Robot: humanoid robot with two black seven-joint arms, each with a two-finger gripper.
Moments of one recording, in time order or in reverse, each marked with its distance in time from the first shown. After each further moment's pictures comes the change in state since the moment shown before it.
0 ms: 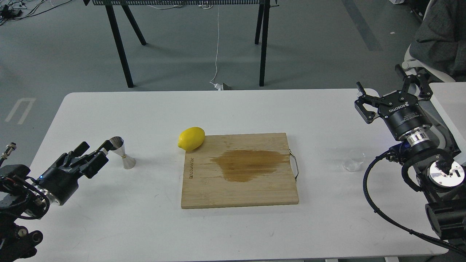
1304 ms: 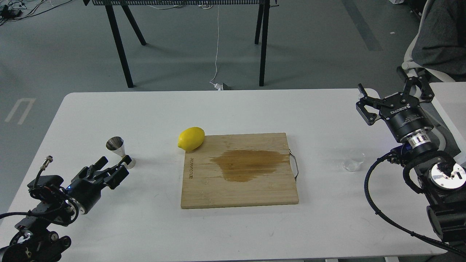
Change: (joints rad) left arm -0.065 -0.210 0.051 0.252 0.067 0.000 0.000; right arm -0.014 -0.004 0.005 0.005 0.002 0.000 0.000
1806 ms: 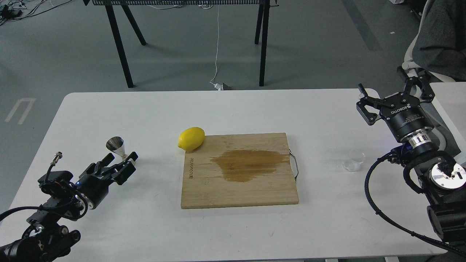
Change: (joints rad) left arm -0.051 -0.051 0.024 0.066 0.001 0.000 0.000; right arm 0.000 -0.002 0.001 0.000 0.000 0.000 0.000
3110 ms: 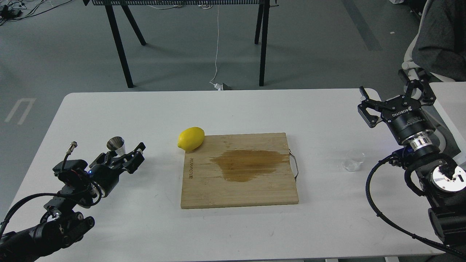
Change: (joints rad) left arm -0.109 -0.122 0.032 0.199 0.001 0.000 0.000; right arm -0.015 -0.001 0.007 0.001 0.000 0.000 0.000
